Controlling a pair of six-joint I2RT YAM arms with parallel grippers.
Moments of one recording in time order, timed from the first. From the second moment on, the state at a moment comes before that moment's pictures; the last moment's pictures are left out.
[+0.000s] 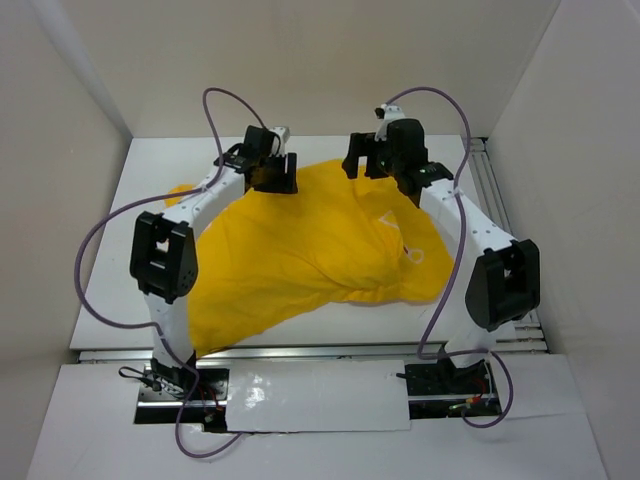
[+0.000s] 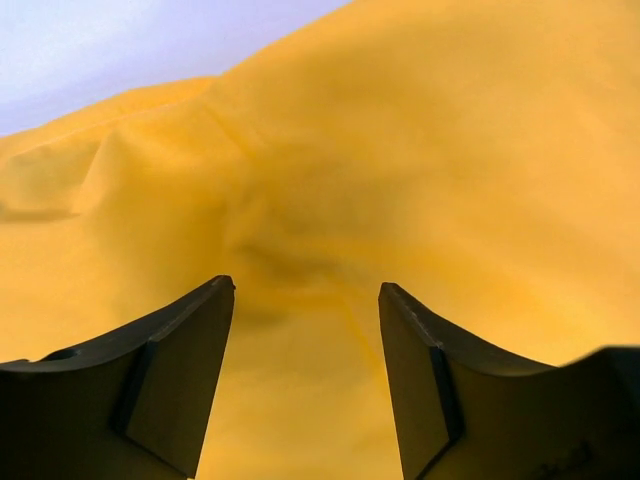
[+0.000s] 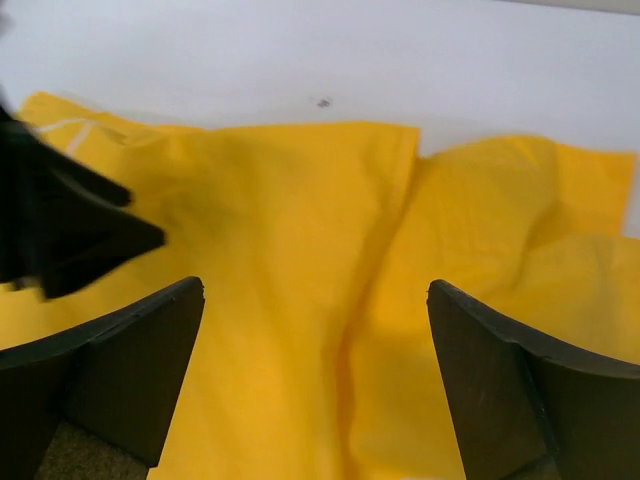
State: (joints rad) left arm -0.35 2.01 1.72 -0.52 0.09 -0.24; right arm 0.33 1.67 1.45 -0.18 -0.17 0.22
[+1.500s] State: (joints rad) left arm -0.26 1.52 1.01 -0.38 0.22 -0.40; right arm 0.29 2.00 1.48 -0.02 -0.45 0.31
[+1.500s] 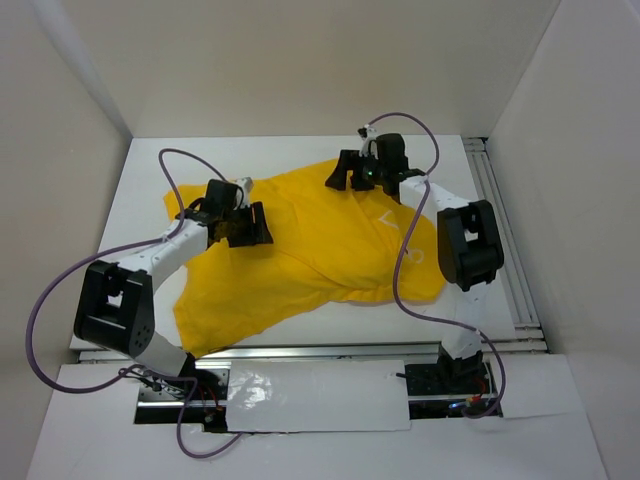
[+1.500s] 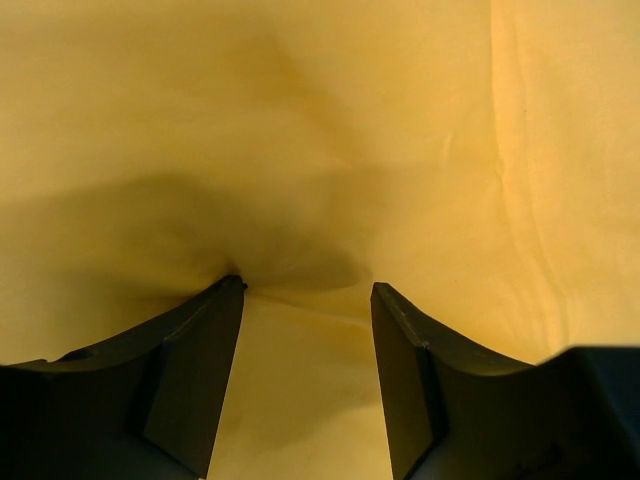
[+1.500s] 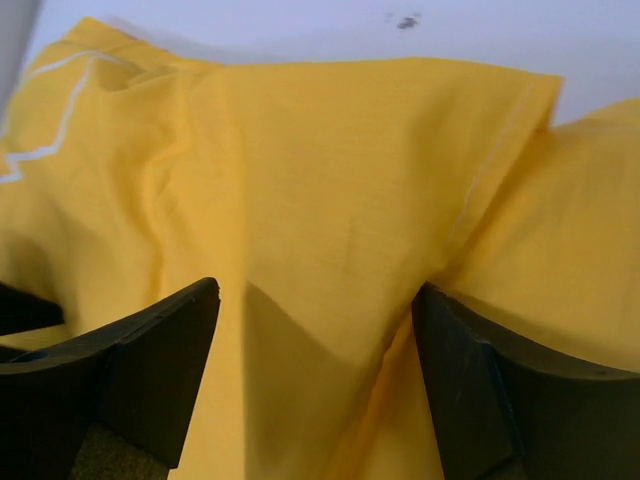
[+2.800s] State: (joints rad) left arm 0.01 1.66 1.57 -0.53 0.12 -0.38; right arm 0.01 1.82 1.65 -0.38 0.01 0.27
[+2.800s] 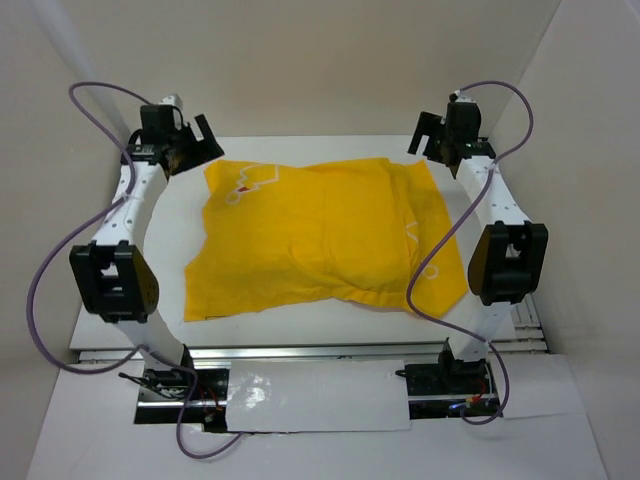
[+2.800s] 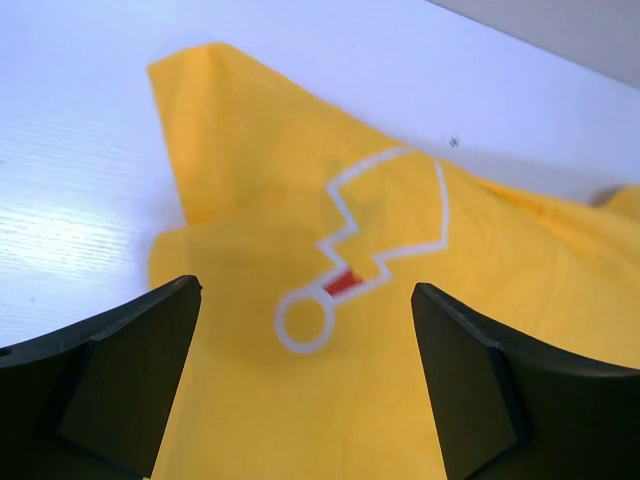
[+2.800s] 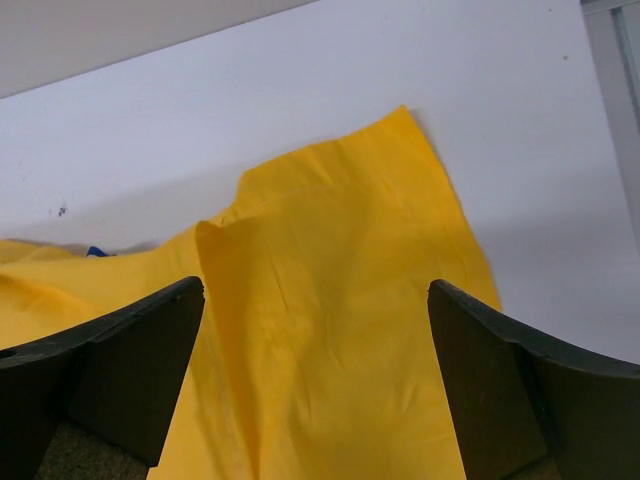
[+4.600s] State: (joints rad) left arm 0.05 2.30 2.01 -0.50 0.17 -0.43; right arm 0.08 2.55 2.21 -0.49 0.10 0.31
